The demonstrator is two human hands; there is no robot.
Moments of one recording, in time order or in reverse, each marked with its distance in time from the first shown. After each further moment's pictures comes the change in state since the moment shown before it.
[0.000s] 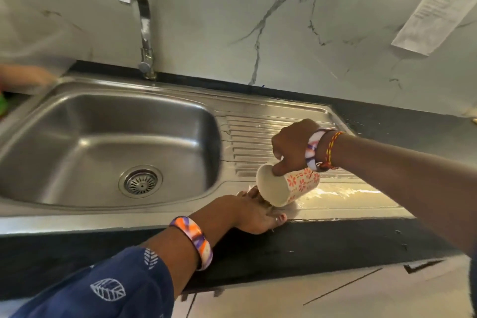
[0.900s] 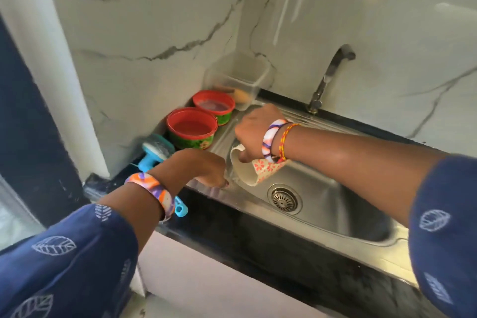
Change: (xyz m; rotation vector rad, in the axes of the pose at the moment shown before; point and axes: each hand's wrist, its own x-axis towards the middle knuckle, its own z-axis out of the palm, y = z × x) left_hand -0.314 -0.239 -0.013 -0.068 0.101 -0.737; right_hand 0.146 -0.297 -0.233 -0.270 0.506 -0.394
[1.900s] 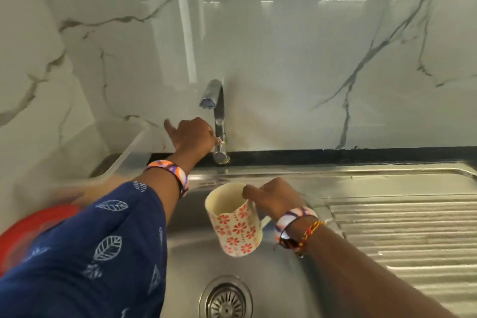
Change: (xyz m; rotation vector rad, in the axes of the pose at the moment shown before) left_hand 0.285 0.142 -0.218 -0.114 0.835 -0.141; right_hand -0.072 0.171 0.234 1.427 0.173 1.172
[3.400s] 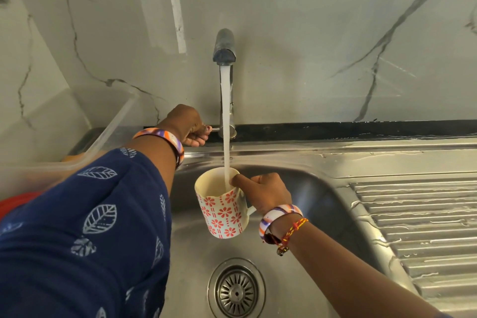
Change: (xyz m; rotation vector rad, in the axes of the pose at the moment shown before) left_hand 0.038 -0.033 0.031 -0.638 -0.638 -0.344; right_hand 0.031 0.002 0.074 0.321 0.011 0.238
